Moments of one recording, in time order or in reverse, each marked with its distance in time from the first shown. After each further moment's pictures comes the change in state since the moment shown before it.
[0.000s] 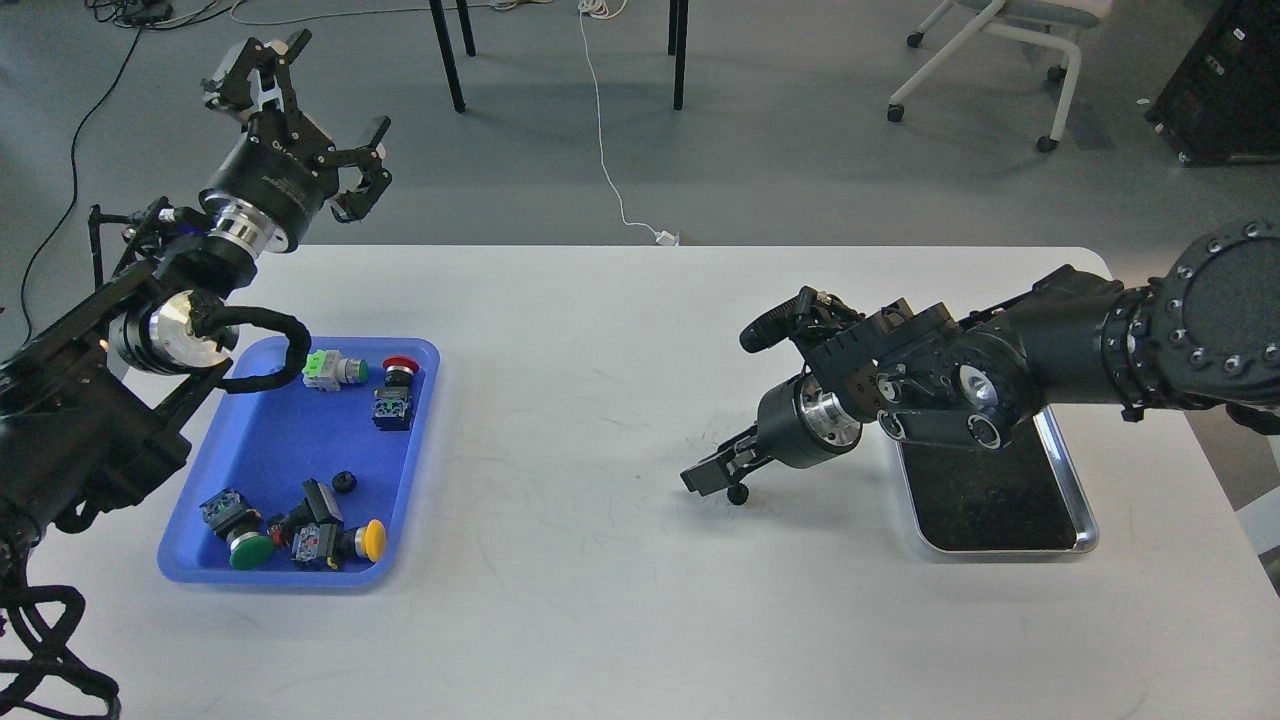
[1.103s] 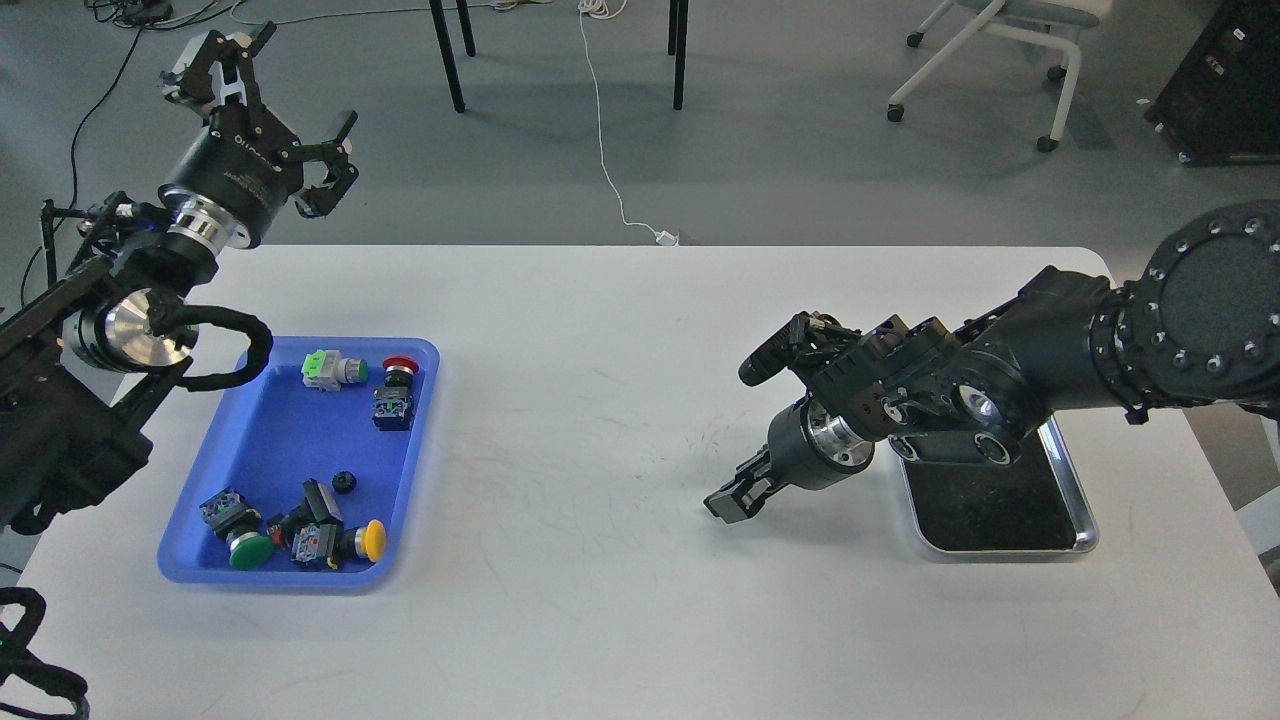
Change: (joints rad) left arm 0.002 0.063 0.006 0.006 -0.001 -0.035 0.000; right arm 0.035 0.019 -0.101 0.071 -0.042 -0.055 -0.005
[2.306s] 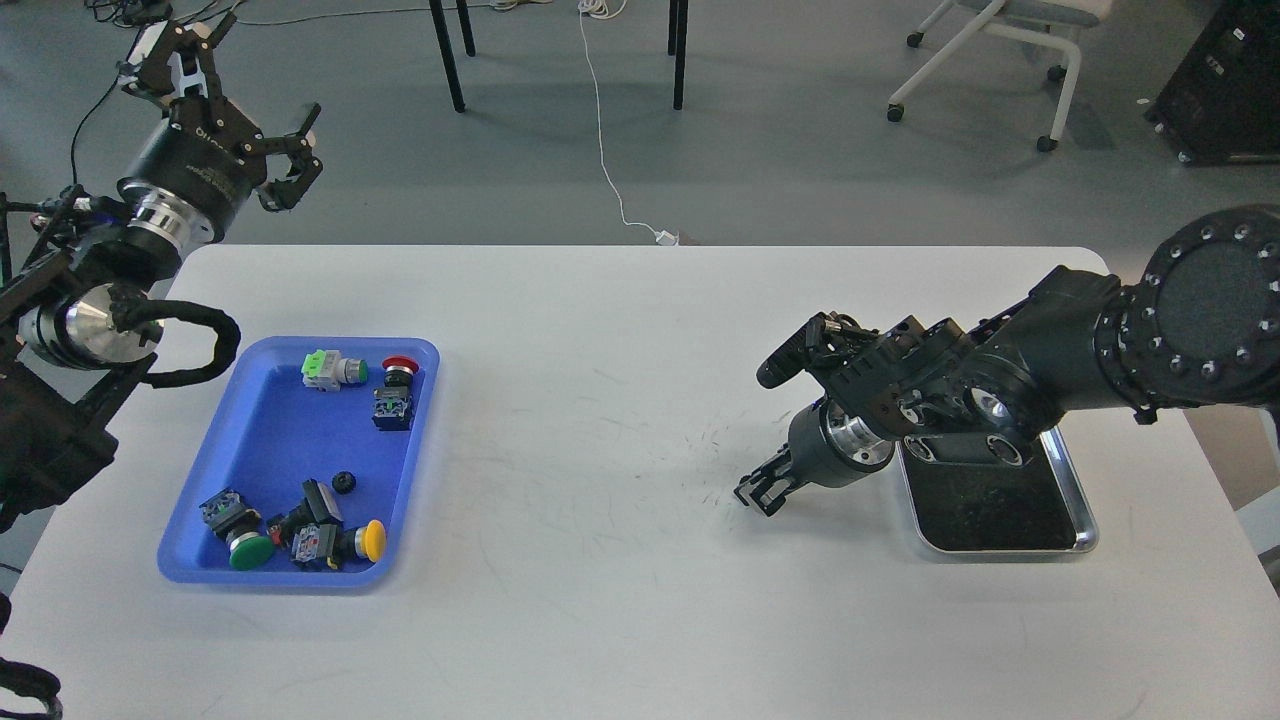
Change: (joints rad) left arm 0.002 0.046 -0.001 0.002 -0.003 0.003 0.000; right arm 0.028 0.000 -0.052 -0.006 0.002 -0.018 -0.010
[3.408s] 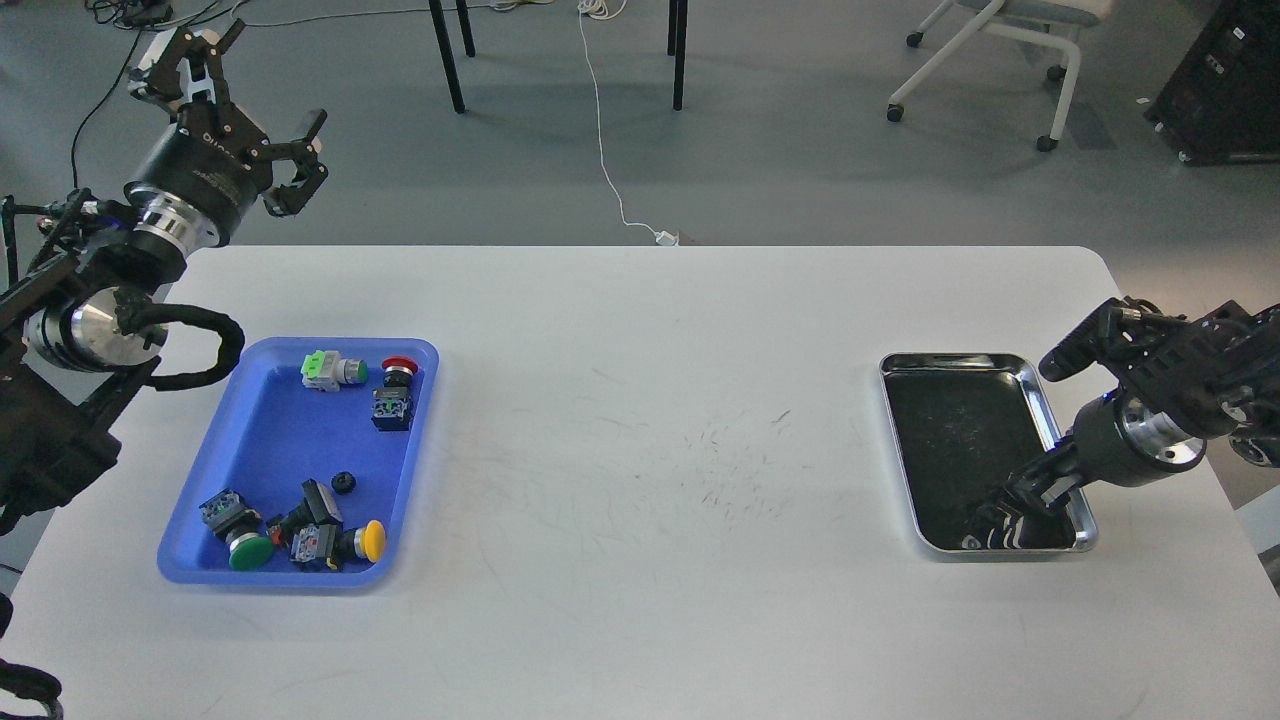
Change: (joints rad) left arm -0.001 -0.003 0.012 0.000 0.003 -0.001 0.002; right arm 0.032 -0.524 -0.120 0.154 -0.374 -0.011 -0.012
